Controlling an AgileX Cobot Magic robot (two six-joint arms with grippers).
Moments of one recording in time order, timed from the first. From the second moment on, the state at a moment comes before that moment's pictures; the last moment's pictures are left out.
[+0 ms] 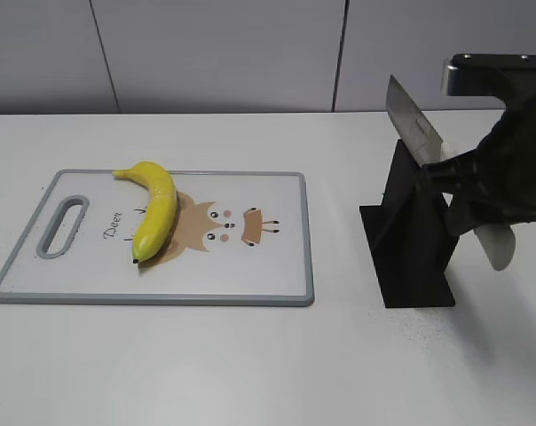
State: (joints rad) left arm 0.01 0.05 -0.51 -0.13 1.04 0.18; right arm 0.43 1.45 -0.97 -0.08 0.84 0.42
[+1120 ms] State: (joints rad) left arm 0.01 0.05 -0.51 -0.12 1.04 0.18; right arm 0.43 1.46 -0.91 -0.08 0.79 0.53
